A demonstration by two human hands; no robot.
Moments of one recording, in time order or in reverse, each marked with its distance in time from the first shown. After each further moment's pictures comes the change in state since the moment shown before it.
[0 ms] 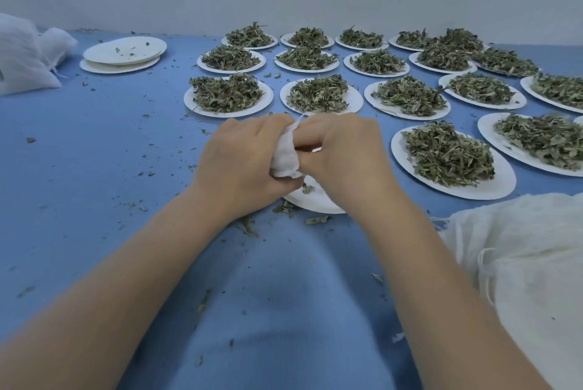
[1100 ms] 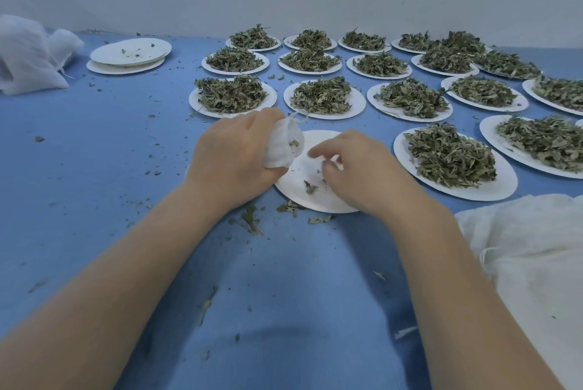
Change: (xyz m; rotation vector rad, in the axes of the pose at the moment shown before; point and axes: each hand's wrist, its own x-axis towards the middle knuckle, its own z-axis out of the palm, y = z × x) left_hand -0.003 -0.018 0.003 0.098 0.080 -0.038; right_hand -0.003 0.029 -0.008 -0.386 -0.235 0.280
